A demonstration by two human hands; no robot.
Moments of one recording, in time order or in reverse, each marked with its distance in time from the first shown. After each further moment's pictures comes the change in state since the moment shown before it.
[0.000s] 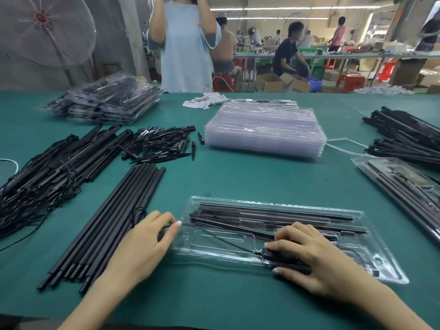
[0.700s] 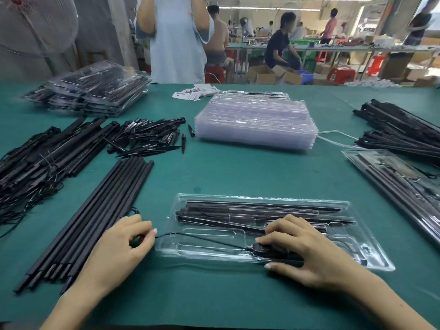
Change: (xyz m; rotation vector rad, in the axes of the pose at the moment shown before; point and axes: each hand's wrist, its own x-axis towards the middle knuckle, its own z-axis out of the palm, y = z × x) left_hand -0.011 -0.013 -0.003 -0.058 0.042 0.055; right_hand 0.001 -0.002 -0.007 0.076 -0.064 0.052
